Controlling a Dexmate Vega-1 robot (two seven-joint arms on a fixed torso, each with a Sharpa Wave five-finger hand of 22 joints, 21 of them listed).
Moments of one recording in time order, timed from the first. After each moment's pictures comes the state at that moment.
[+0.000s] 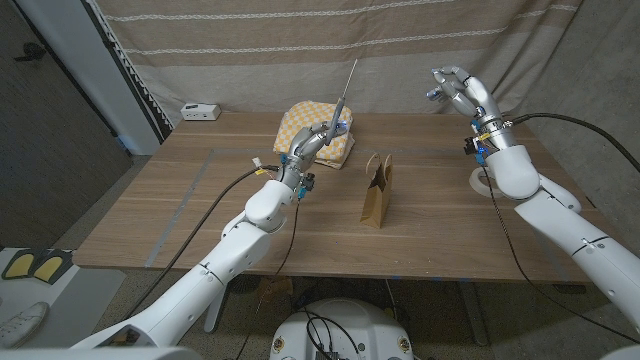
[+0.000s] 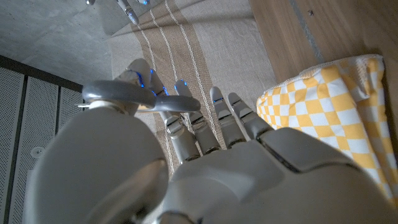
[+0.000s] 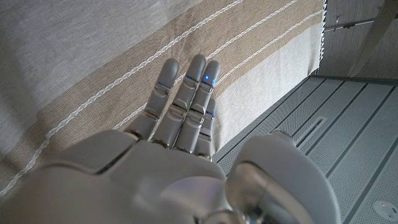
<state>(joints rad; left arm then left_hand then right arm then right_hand) 0.94 0.43 0.51 -1.72 -0.47 -0.22 0.13 0.81 -0.13 0.75 -0.20 0.31 1.08 -0.20 0.63 0.18 0.71 -0.22 0.35 0.64 0.47 -0.05 0.21 0.34 0.31 -0.04 0.22 0.20 -0.98 -0.76 -0.19 -1.71 -0.04 0.36 -0.33 0.41 0.09 -0.26 0.12 0.43 0.29 -0.03 0.61 0.18 0.96 -0.06 0.37 0.36 0.86 -0.11 0.51 0.35 0.41 -0.04 1.27 0.18</state>
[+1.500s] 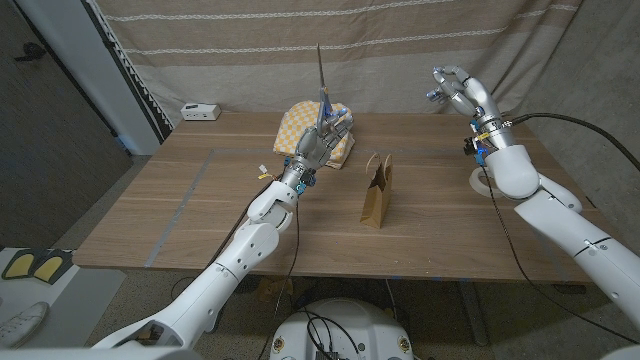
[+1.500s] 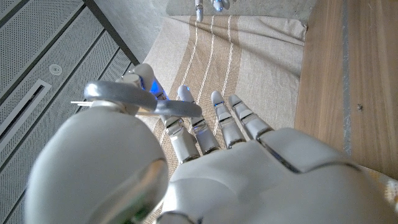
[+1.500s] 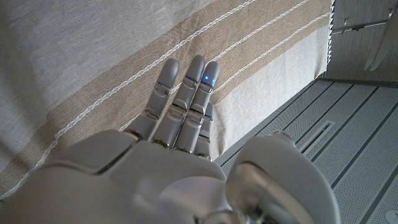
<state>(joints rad) 0.92 0.32 0.47 -1.59 -0.94 -0.27 -0.24 0.80 -0.14 0.78 -0.13 0.31 0.98 -0.22 0.55 0.19 0.63 -0.22 0.30 0.63 0.42 -0.05 0.20 0.35 0.30 -0.04 0.22 0.20 -0.99 -0.78 -0.19 -1.75 -0.03 0.29 -0.33 0.40 0.10 -0.25 0.11 0.43 0.24 -0.02 0.56 0.19 0.96 -0.06 0.36 0.33 0.85 -0.11 0.50 0.33 0.40 -0.05 1.25 0.18</state>
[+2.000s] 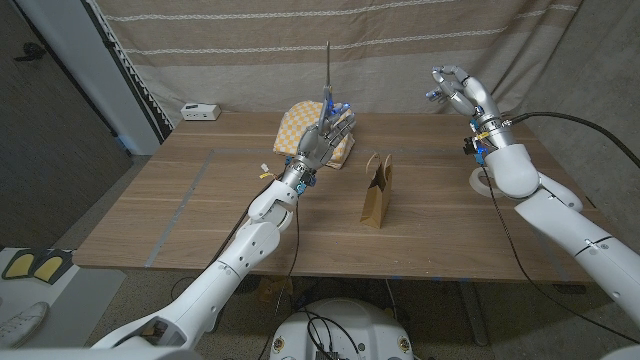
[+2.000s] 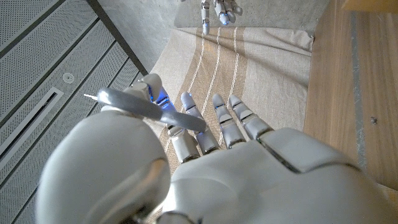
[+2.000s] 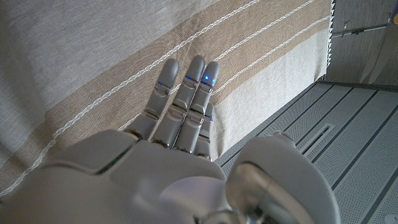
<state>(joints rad) 0.90 0.31 0.48 -1.55 -0.94 -0.29 -0.32 0.77 -0.06 0.79 -0.08 0.31 0.88 -0.22 0.39 0.18 0.60 -0.22 0.20 0.53 0.37 -0.04 0.21 0.35 0.29 -0.04 0.22 0.20 -0.99 -0.78 -0.20 -1.77 -0.04 0.27 -0.34 0.40 0.10 -0.26 0.10 0.43 0.24 -0.02 0.55 0.19 0.96 -0.06 0.36 0.33 0.85 -0.11 0.50 0.33 0.40 -0.05 1.25 0.18</state>
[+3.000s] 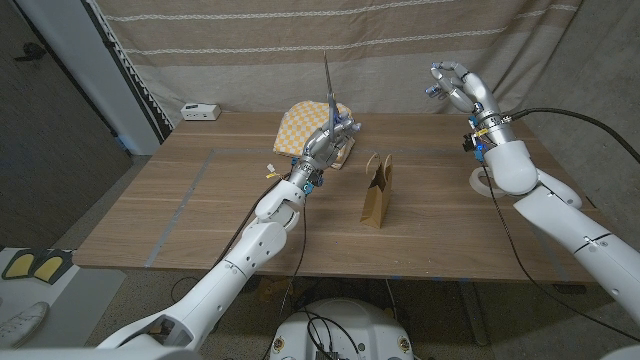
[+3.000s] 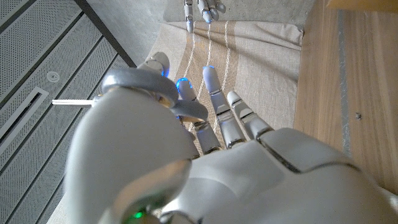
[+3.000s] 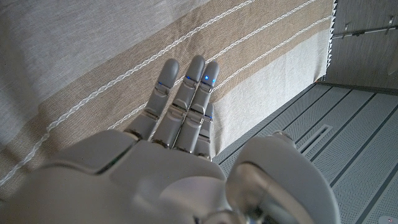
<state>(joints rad) 0.90 0.29 0.50 -1.55 -0.89 -0.28 -0.22 1.16 -0.05 0.42 -0.14 0.26 1.19 -0.20 0.42 0.23 0.71 -0.19 0.94 1.23 0.62 -0.06 0.59 1.13 0.33 -0.04 0.28 0.26 -0.98 -0.78 -0.20 -1.78 -0.06 0.25 -0.35 0.40 0.10 -0.25 0.10 0.43 0.24 -0.03 0.54 0.19 0.96 -0.06 0.36 0.32 0.85 -0.11 0.50 0.32 0.40 -0.05 1.25 0.18</state>
